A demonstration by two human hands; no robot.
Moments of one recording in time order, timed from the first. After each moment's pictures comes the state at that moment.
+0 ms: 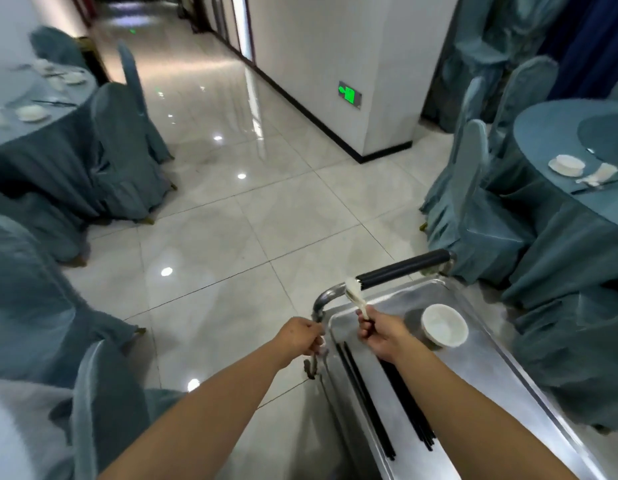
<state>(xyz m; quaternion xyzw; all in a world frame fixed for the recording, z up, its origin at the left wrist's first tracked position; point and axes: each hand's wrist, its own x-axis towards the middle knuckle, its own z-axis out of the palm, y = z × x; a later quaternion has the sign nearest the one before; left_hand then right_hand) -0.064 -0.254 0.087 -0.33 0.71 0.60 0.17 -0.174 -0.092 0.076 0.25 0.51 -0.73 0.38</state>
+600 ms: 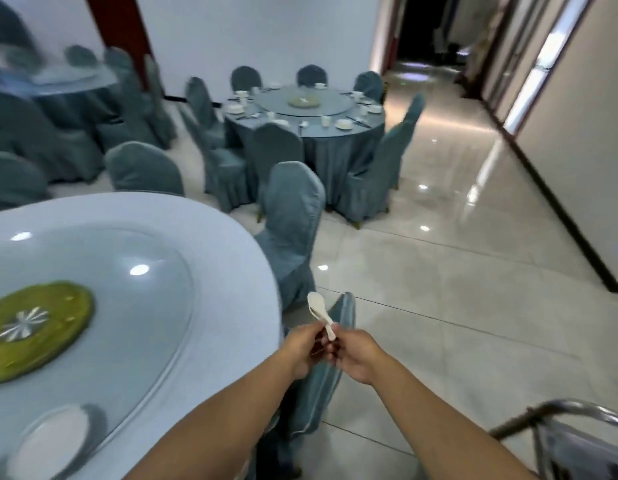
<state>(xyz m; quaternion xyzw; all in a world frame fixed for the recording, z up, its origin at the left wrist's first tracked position) 0.340 -0.458 0.115 -0.50 0.30 0.77 -0.25 0.222 -0.410 0.136 -0.12 0.57 -0.46 0.67</state>
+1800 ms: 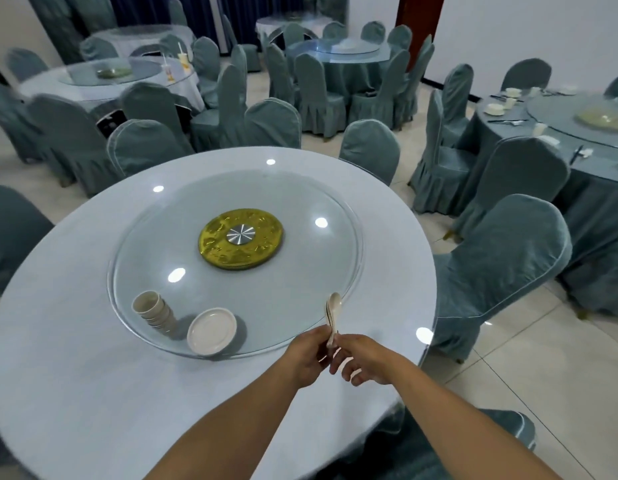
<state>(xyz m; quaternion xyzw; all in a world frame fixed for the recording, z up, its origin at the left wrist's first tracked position) 0.548 -0.504 0.100 -0.57 0.04 0.64 -0.52 0.413 -0.582 0.112 -0.54 0.44 0.09 0.71</state>
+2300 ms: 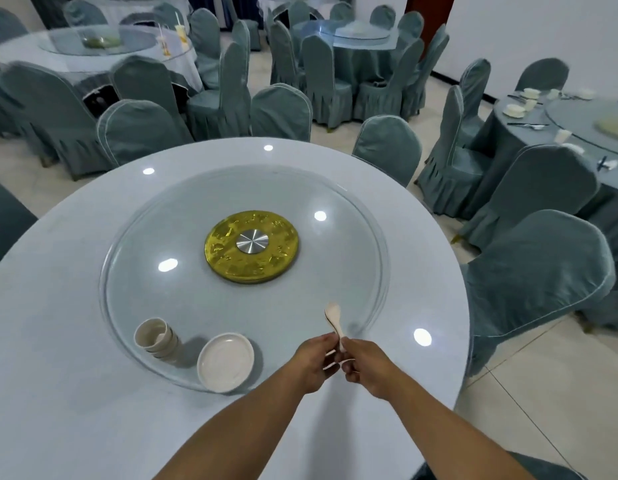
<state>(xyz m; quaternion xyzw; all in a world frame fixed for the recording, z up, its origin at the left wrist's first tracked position) 0.658 -0.560 0.062 -0.55 0.00 0.68 -0.49 0.530 -0.620 0.070 -0.43 0.50 -0.09 0.75</state>
